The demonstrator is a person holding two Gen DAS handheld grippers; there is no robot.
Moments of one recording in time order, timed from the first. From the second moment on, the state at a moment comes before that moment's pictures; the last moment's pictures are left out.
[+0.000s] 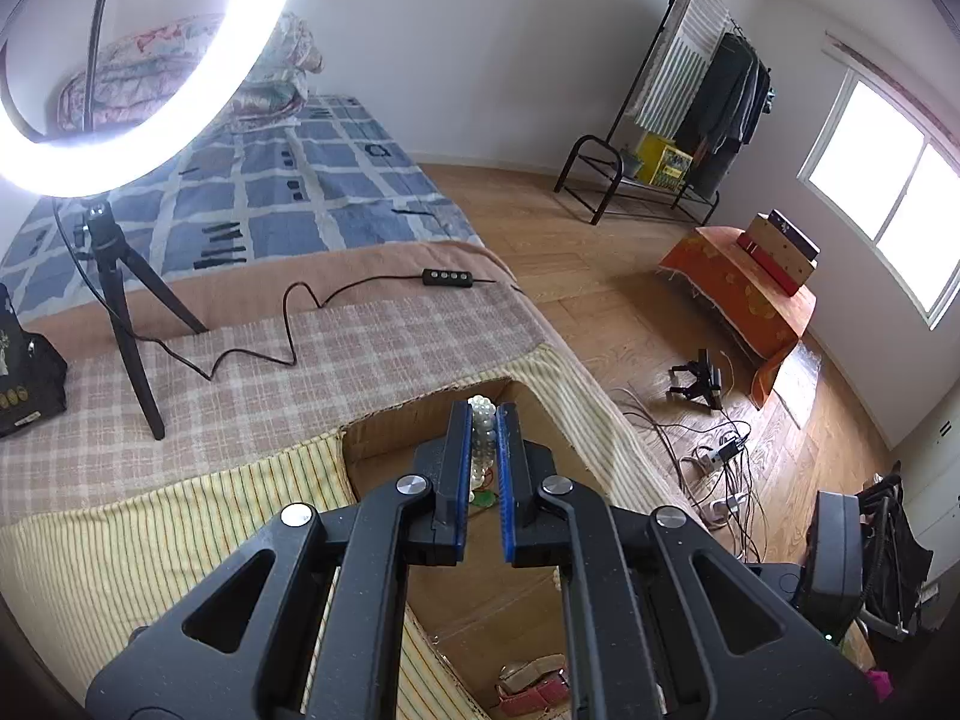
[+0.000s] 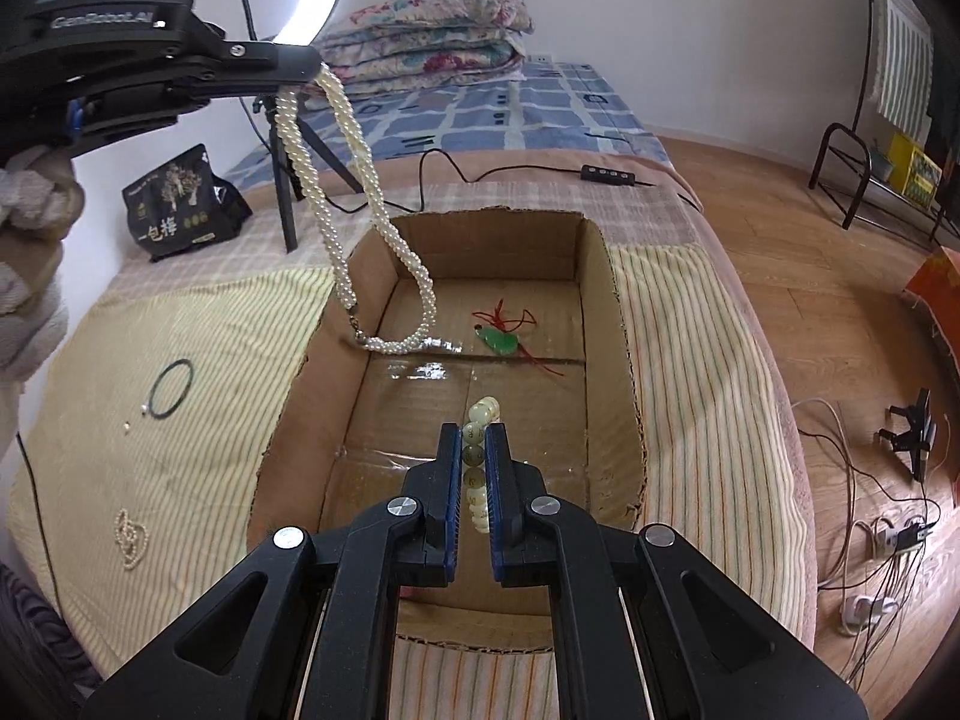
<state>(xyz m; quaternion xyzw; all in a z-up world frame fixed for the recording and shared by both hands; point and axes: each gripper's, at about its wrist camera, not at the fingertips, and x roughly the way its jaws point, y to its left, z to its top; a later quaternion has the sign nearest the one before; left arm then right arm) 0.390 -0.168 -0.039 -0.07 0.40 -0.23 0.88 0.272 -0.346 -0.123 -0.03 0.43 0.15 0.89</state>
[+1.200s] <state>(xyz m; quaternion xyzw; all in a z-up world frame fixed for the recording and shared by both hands) 0.277 -0.073 0.025 -0.03 0.32 -0.16 0.93 0.214 -0.299 -0.074 -0.07 0.37 0.17 0.91</state>
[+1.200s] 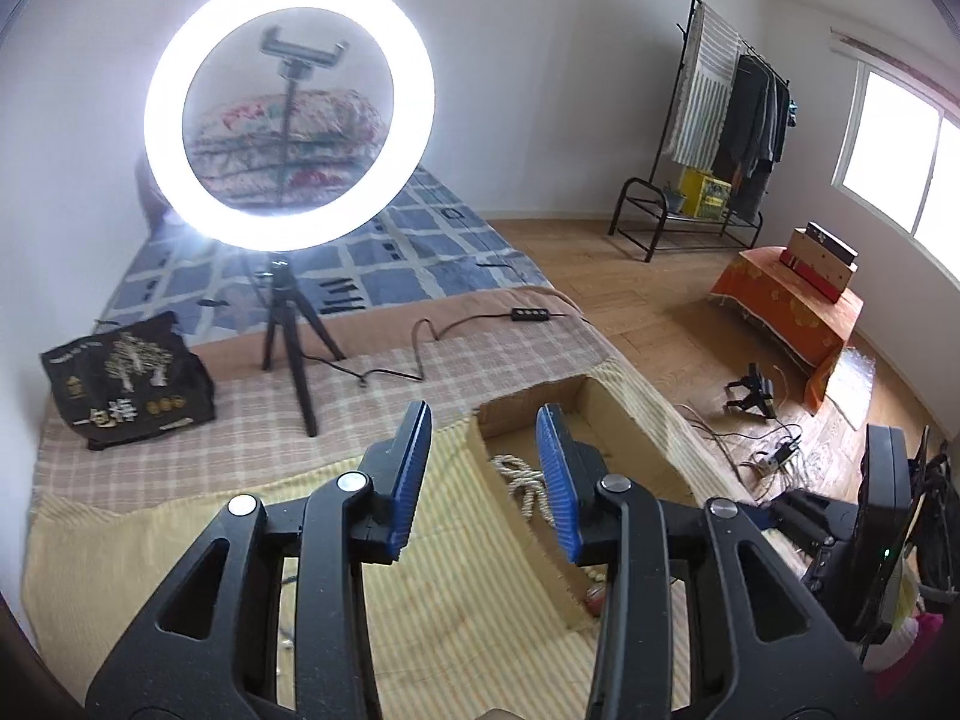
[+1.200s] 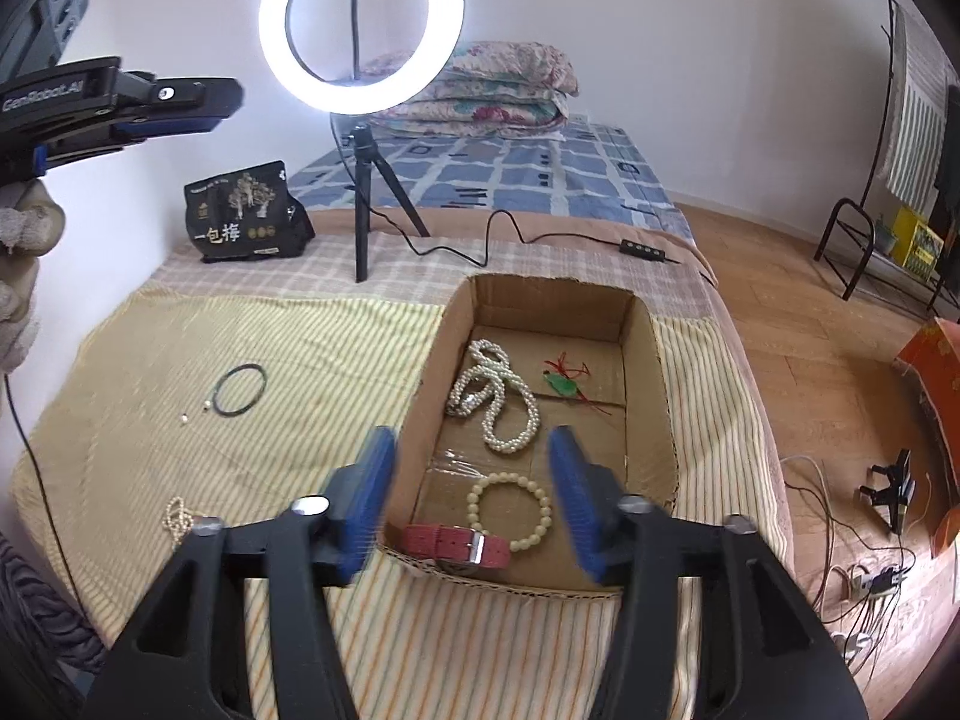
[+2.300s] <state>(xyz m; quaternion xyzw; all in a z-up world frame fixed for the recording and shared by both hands) 0.184 0.098 -0.067 -0.06 0.39 -0.05 0.92 0.225 -0.201 -0.081 -0.04 0.38 0.20 0.90</state>
